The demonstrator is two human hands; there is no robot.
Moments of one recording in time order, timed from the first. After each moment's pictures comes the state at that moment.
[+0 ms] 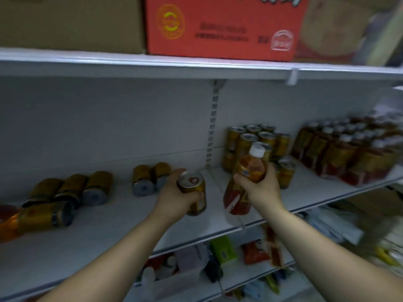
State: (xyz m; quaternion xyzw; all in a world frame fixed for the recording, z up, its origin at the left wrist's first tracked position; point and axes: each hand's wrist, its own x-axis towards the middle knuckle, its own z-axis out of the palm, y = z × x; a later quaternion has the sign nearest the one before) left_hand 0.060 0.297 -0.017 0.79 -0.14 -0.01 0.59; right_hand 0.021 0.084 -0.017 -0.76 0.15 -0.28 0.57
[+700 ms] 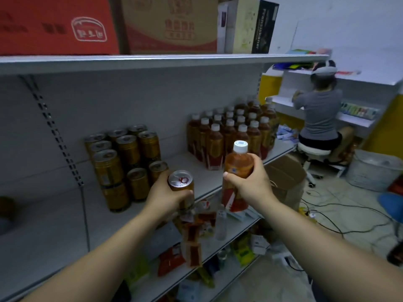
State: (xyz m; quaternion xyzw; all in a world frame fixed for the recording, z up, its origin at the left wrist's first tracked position) left_hand 0.006 -0.063 -0.027 0.79 -0.22 -0.06 0.56; right_hand -0.105 -0.261 -0.011 -0.77 0.24 -0.30 0.51
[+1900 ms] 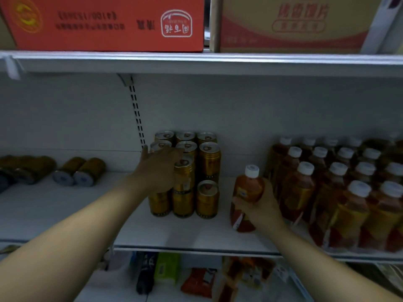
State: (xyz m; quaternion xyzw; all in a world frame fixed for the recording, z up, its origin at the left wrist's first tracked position) left_hand 0.117 -0.017 0.032 0.99 -0.08 0.06 0.07; right_hand 0.088 -0.283 -0.059 -0.81 0.01 -0.09 0.58
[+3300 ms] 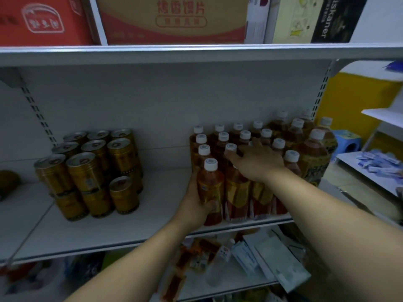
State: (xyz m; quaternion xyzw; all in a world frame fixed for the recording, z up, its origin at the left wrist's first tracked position) left_hand 0.062 -0.308 -0.061 0.77 -0.20 0.01 0.60; right_hand 0.098 -0.495 0.029 -0.99 0.07 -0.05 0.05
